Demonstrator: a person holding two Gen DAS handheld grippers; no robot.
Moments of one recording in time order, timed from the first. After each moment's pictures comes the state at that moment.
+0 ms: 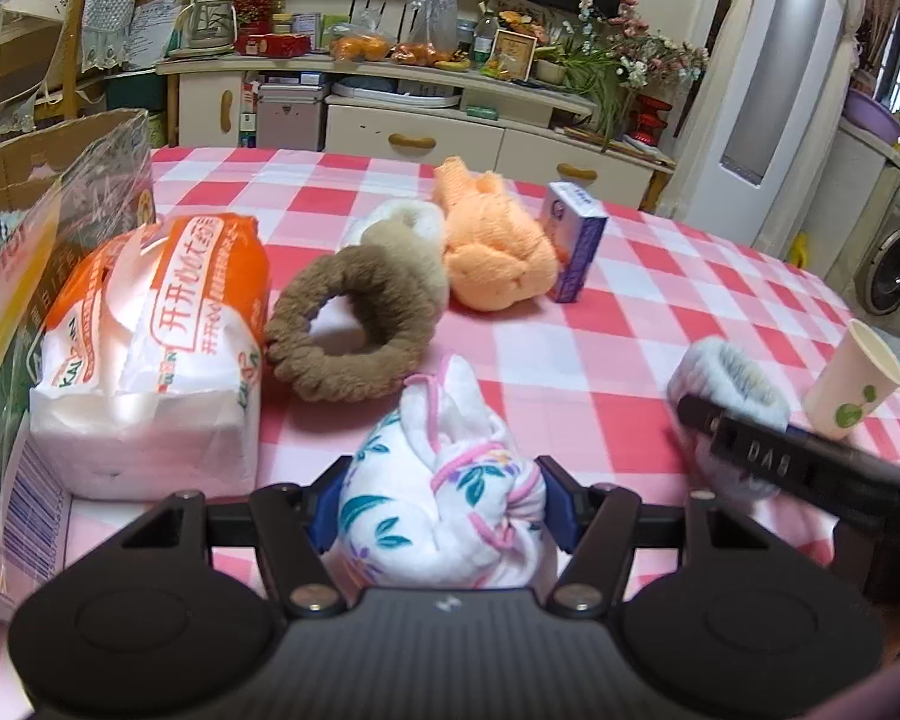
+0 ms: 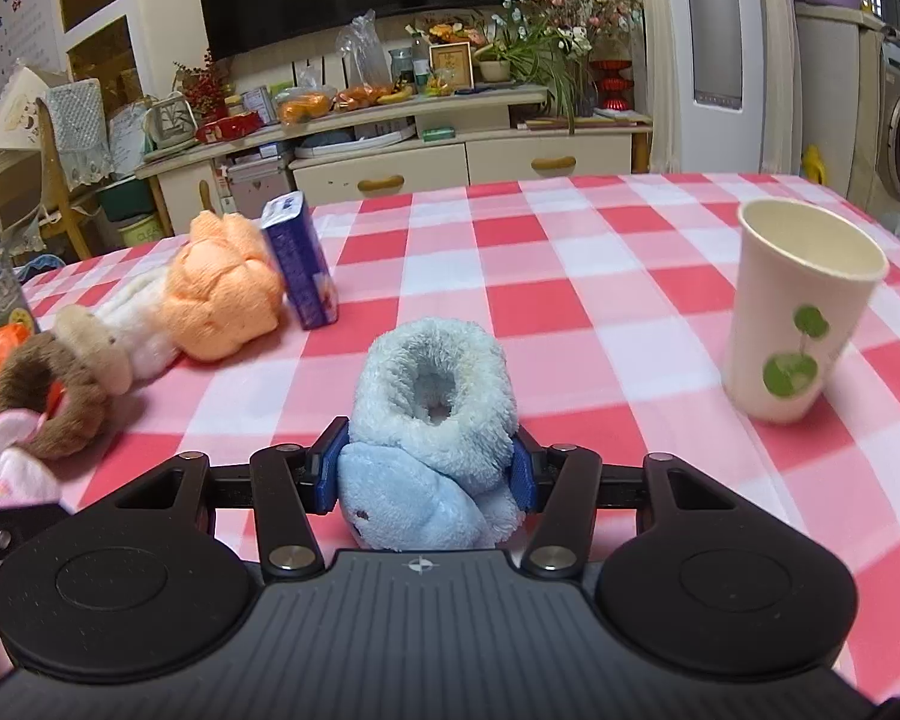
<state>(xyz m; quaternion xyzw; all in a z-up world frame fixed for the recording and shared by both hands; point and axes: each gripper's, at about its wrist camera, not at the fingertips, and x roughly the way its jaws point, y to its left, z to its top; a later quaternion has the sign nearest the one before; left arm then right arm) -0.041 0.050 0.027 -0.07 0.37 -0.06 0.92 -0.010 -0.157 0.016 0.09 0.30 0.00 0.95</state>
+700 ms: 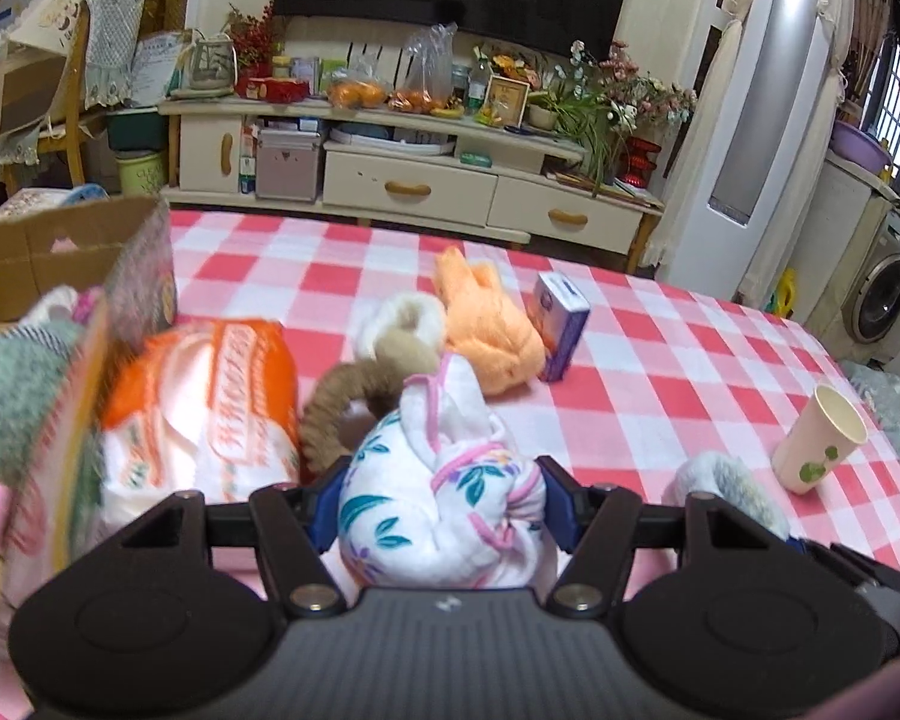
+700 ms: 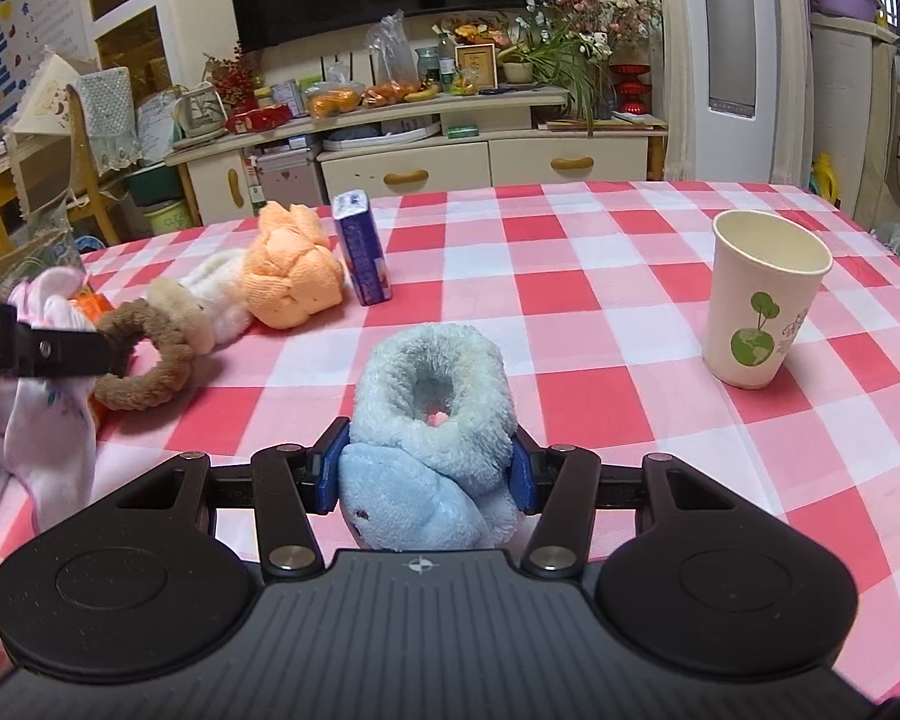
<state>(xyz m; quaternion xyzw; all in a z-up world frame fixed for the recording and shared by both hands) -0.045 0.066 0.073 -0.07 0.34 -0.06 0.94 -0.055 -0.144 0.038 0.07 0.30 0.02 0.95</state>
